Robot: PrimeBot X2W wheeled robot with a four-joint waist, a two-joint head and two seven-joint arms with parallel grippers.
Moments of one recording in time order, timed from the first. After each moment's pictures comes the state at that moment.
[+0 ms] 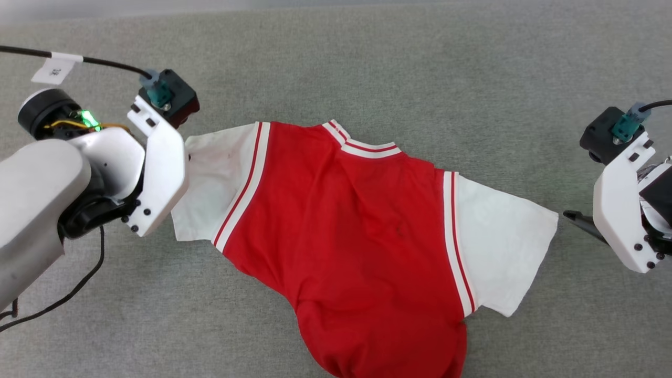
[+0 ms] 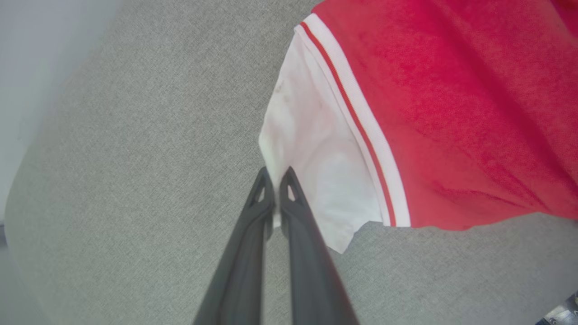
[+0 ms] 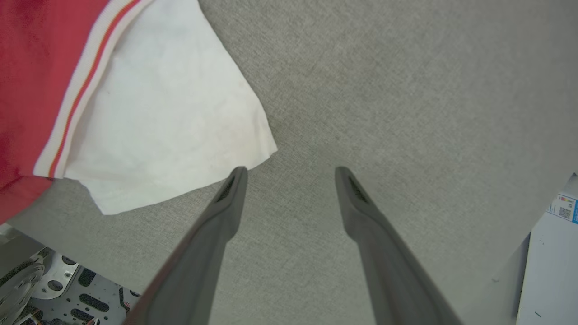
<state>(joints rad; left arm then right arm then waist) -1.18 0.89 -1.25 0.16 -0.98 -0.10 0.65 -0.76 -0.86 0.73 0.02 0.77 0.13 0.91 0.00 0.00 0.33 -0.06</state>
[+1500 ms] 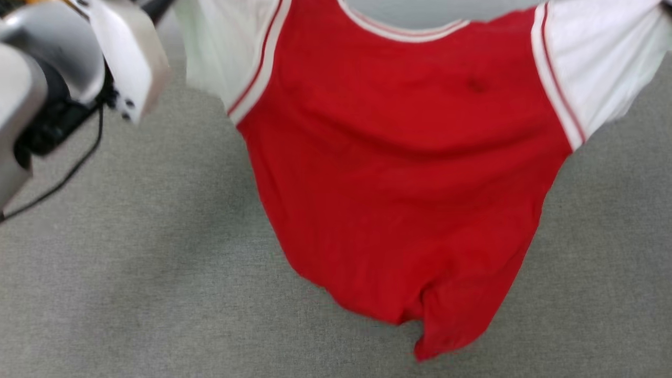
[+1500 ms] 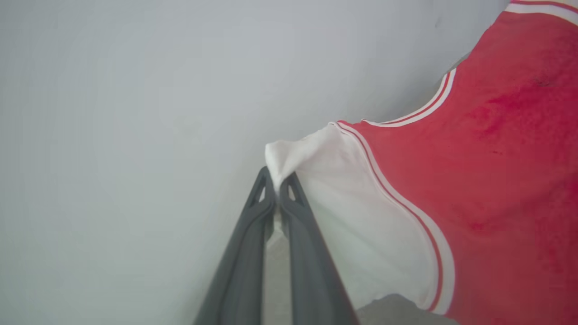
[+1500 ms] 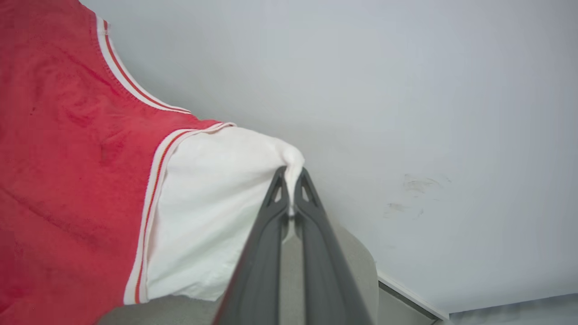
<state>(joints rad) -1.32 0.87 -1.09 0.11 -0.85 -0.01 0.27 -0.97 -0.92 0.66 0.16 0.72 0.13 0.32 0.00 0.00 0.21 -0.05</state>
